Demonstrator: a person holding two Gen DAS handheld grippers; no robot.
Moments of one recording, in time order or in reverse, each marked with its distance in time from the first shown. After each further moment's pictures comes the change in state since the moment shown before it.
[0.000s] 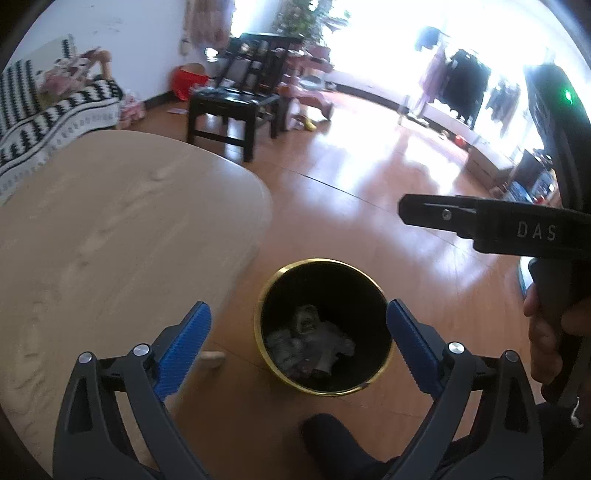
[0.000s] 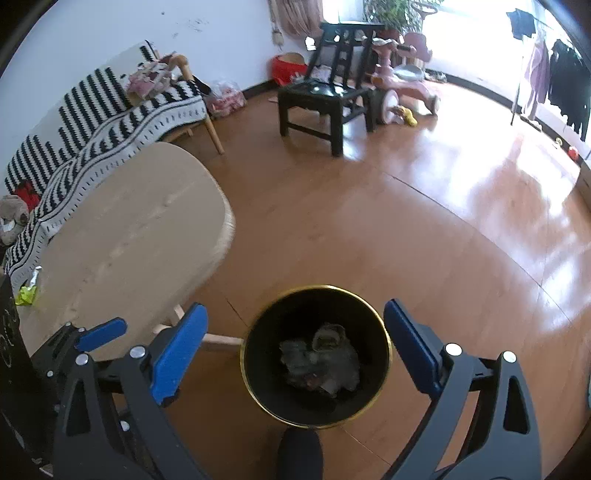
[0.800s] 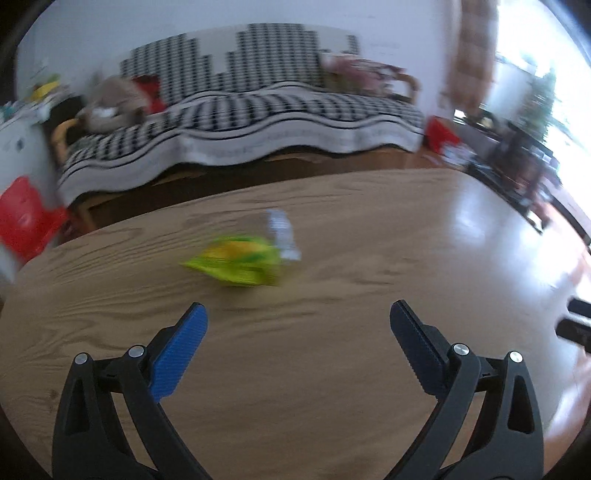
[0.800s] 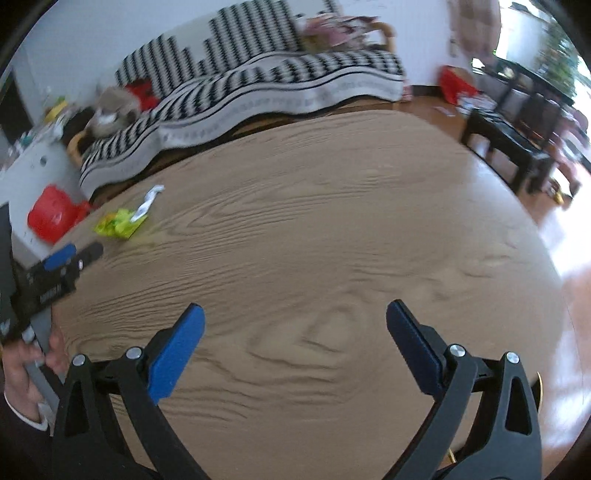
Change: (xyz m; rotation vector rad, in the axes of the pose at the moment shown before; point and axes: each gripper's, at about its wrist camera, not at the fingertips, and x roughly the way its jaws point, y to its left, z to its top) left arm -0.224 0.376 -0.127 -0.543 -0.159 0.697; right arm 0.060 0.387 -0.008 -0.432 0.094 0.320
